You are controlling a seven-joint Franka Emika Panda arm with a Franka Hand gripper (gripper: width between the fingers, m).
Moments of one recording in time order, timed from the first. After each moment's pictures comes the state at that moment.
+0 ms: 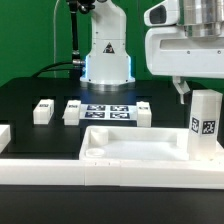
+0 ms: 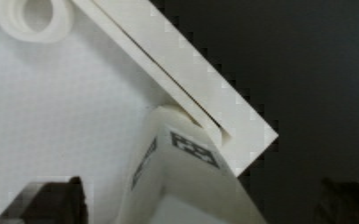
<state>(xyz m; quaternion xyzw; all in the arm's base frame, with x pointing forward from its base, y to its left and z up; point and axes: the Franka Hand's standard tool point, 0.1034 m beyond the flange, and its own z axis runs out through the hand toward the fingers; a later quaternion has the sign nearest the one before) 0.644 0.112 0.108 -0.93 0.35 0.03 0.08</state>
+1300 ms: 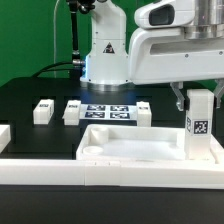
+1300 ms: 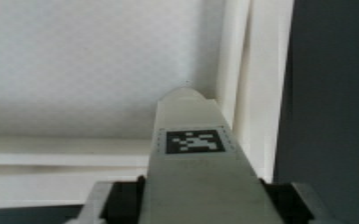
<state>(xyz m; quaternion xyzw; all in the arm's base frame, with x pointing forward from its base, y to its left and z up) 0.641 0.095 0.104 -1.00 0.06 0.01 0.05</state>
